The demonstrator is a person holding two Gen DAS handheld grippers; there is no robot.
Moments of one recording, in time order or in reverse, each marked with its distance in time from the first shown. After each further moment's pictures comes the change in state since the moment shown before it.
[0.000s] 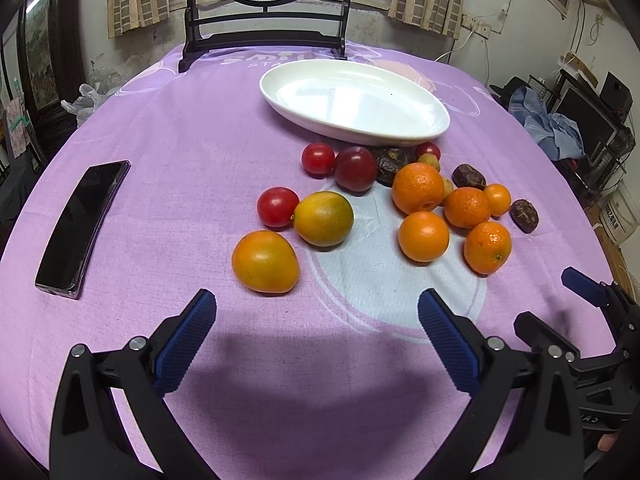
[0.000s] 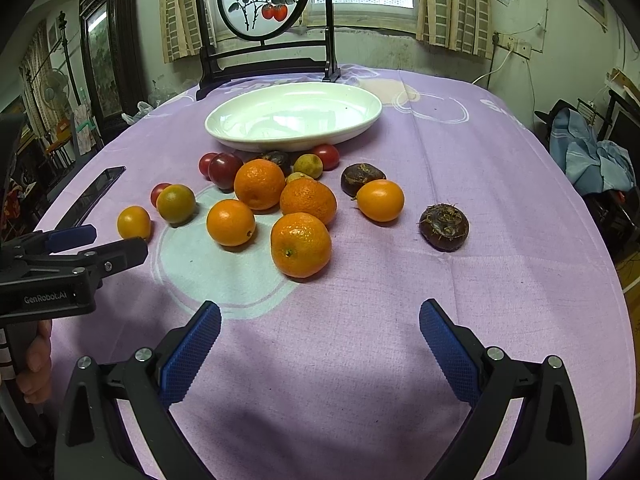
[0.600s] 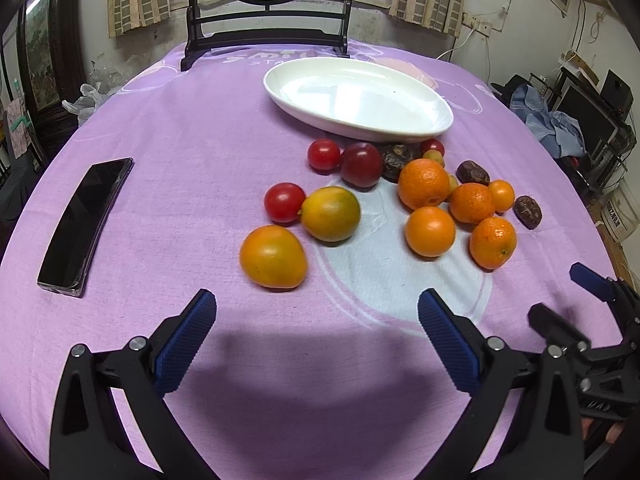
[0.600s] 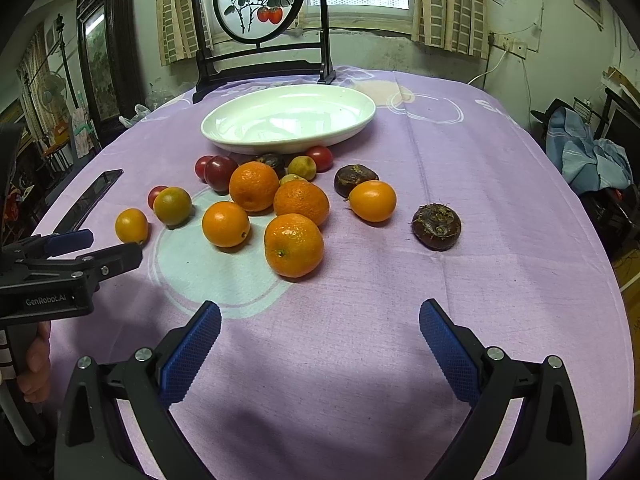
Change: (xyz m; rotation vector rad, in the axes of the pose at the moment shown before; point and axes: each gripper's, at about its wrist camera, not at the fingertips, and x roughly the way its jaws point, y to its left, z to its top) left arm 0.002 0.006 -0.004 0.005 -0.001 0.005; right arm -0.003 -0.006 -0.001 0.011 -0.009 -0.009
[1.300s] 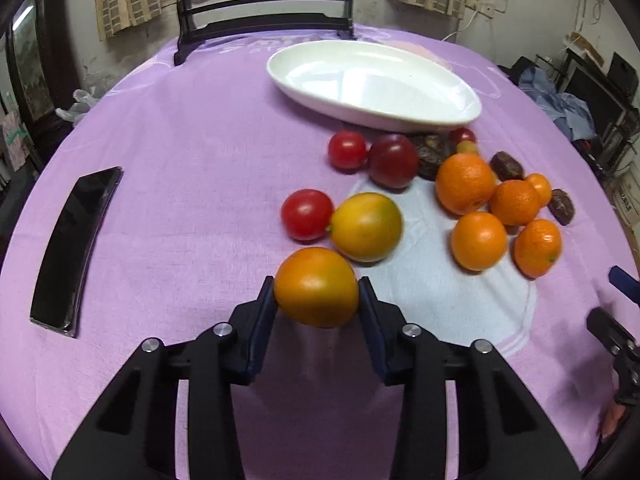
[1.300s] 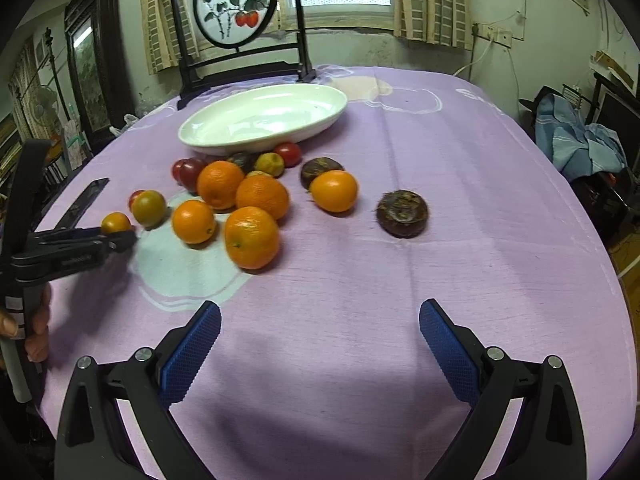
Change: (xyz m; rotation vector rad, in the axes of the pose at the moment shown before) left arm 0.037 0.012 0.018 0.049 0.053 0.012; right arm 0.004 -0.030 -0.006 0.046 0.014 -0.021
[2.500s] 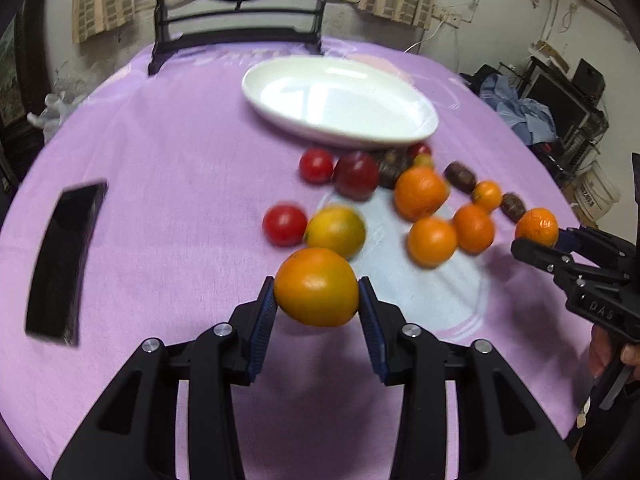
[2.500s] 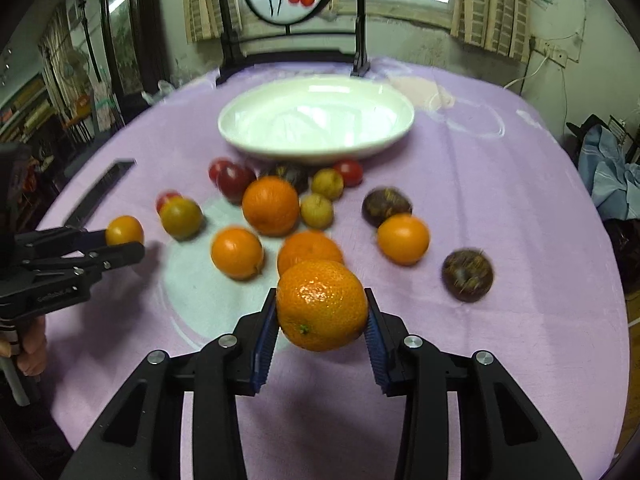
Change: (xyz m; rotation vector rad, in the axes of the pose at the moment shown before) left arm -0.031 0.007 0.010 0.040 -0.039 -0.138; right arm 0.007 0.035 0.059 -0.132 0.027 0.129
